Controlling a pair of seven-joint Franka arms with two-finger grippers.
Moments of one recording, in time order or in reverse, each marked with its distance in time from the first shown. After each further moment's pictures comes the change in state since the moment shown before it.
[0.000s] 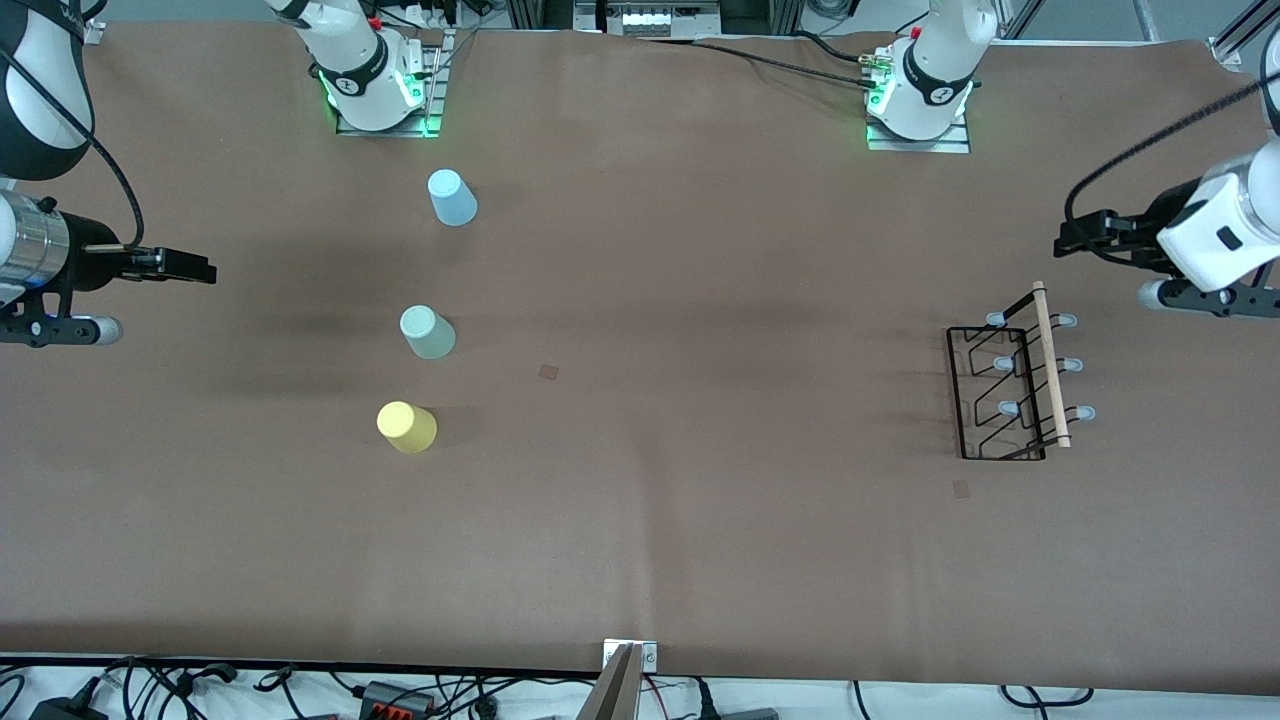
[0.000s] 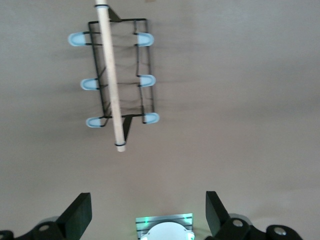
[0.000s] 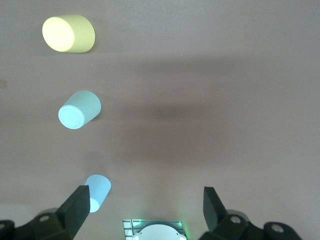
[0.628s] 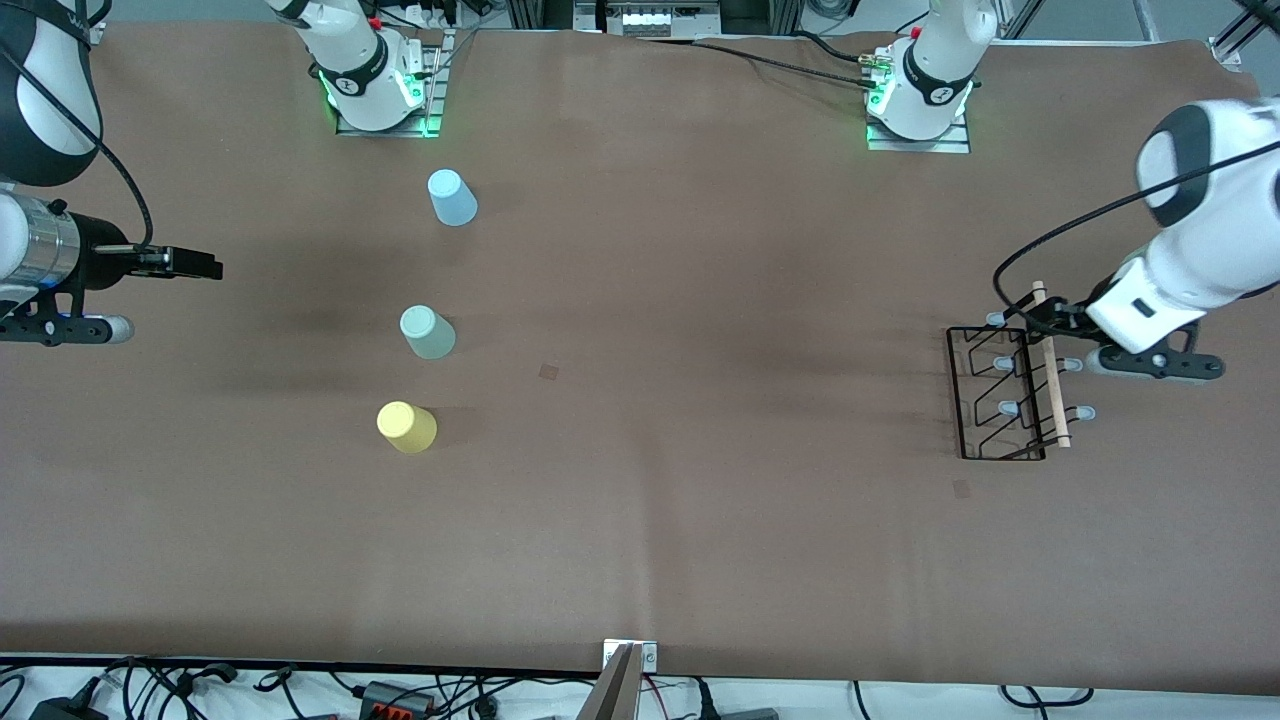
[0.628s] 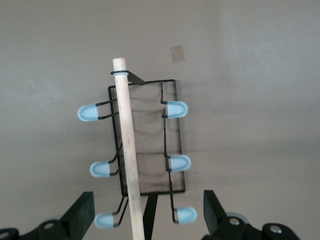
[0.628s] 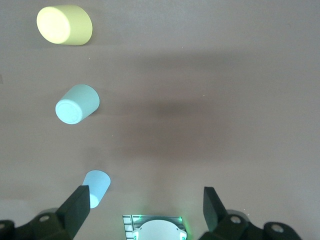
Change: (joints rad) left arm 0.016 0.018 -0.005 -0.379 0.066 0.667 0.005; right arm 0.000 -0.003 0.000 -0.015 0.000 -0.007 0.000
